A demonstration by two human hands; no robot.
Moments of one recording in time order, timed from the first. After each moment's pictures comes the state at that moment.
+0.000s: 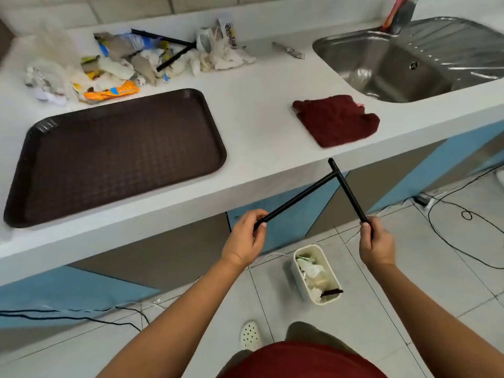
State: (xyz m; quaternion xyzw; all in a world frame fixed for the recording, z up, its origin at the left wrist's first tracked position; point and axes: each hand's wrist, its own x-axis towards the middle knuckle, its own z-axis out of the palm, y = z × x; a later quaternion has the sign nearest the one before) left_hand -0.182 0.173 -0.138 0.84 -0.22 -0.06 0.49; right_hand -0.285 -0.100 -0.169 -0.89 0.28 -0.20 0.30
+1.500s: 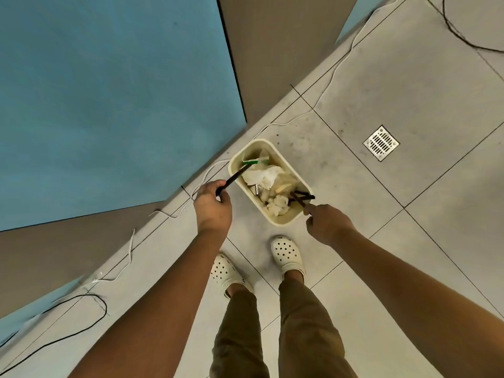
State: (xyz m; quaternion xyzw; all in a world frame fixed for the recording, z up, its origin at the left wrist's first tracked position) left_hand -0.214 -0.033 -0.516 0.92 -0.02 -0.24 0.32; right_hand -0.374 -0.197 -0.547 -0.83 0.32 0.39 0.25
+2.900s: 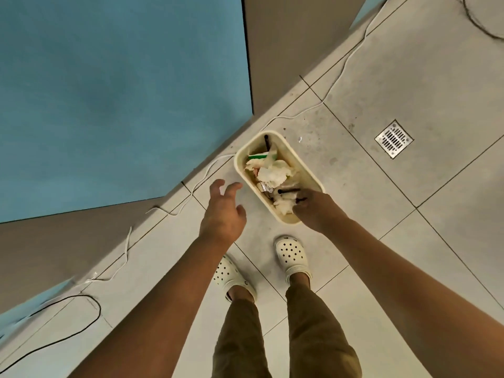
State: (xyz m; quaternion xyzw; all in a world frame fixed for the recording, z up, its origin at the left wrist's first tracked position) left_hand -0.216 -0.013 -0.538 0.90 -0.18 -0.39 0.13; right_hand -0.331 -0.171 -0.580 -0.75 0.43 0.34 0.38
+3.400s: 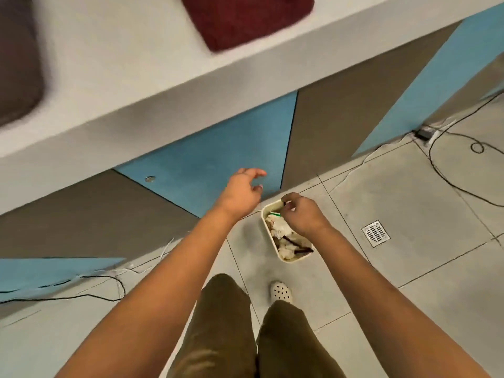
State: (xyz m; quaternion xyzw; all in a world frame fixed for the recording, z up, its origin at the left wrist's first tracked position) left_hand -0.194 -0.027 -0.240 0.89 -0.14 -0.27 0.34; right_hand -0.282 -0.153 -0.276 -0.82 0.30 0.17 0.45
